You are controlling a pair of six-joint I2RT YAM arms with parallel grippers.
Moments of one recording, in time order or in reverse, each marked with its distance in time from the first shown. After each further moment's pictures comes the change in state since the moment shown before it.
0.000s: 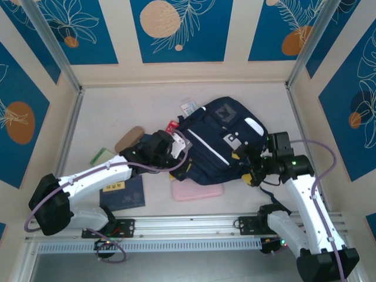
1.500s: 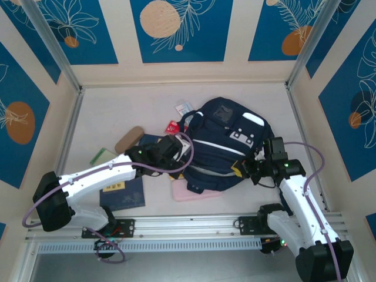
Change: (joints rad) left arm -0.091 0.036 0.111 -0.279 -0.346 -0.051; right arm -0.021 0.014 -0.152 0.192 -0.081 -0.153
